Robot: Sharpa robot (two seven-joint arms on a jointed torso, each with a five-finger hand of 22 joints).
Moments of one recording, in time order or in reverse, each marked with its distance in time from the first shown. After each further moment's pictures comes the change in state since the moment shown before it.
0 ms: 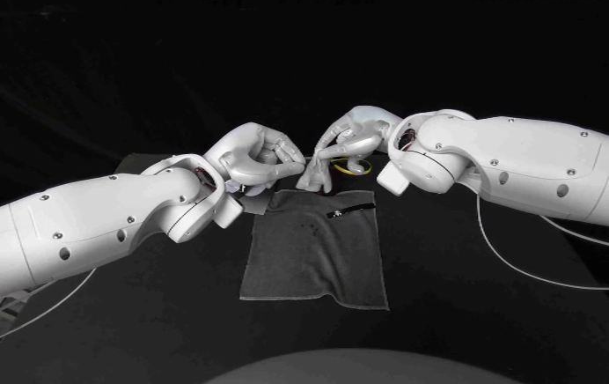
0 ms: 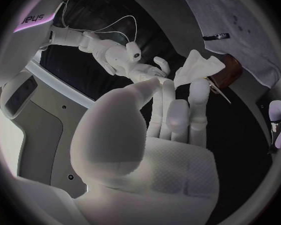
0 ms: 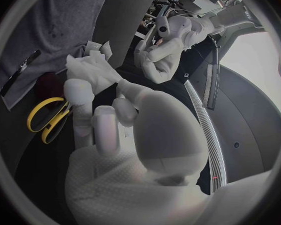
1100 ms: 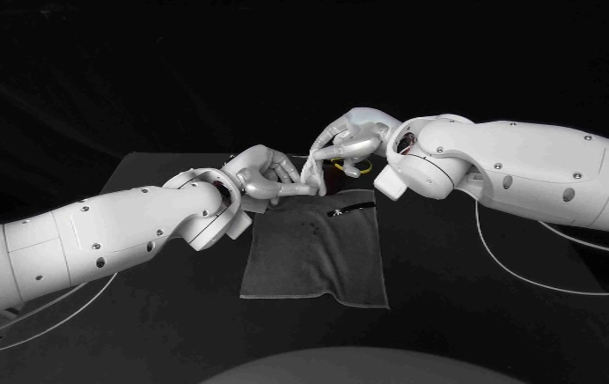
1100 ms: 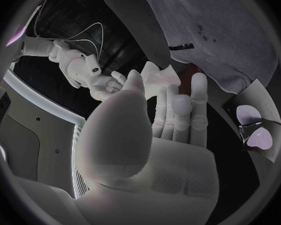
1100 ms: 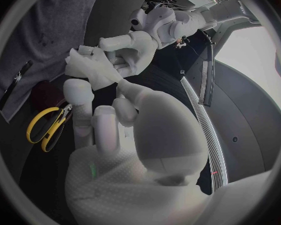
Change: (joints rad) left arm -0.056 0.079 0.000 -0.068 -0.115 -0.066 -0.279; left_hand 0.117 0.075 -0.653 0.222 0.000 -0.193 0.060 0.183 0.123 -0.178 0.063 0.145 0.057 -0.145 0.052 -0.089 -0.195 0.005 -0.086 0.046 -0.180 -0.168; right arm -0.010 -0.009 0.000 0.043 0.043 -0.025 0.027; right_hand -0.005 0.006 0.003 0.003 -0.001 -0.003 0.004 0.000 0.000 0.002 -0.002 -0.001 -0.001 0.000 0.000 -0.002 0.001 -0.001 0.000 0.000 0.000 0.001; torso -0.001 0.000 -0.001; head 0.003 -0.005
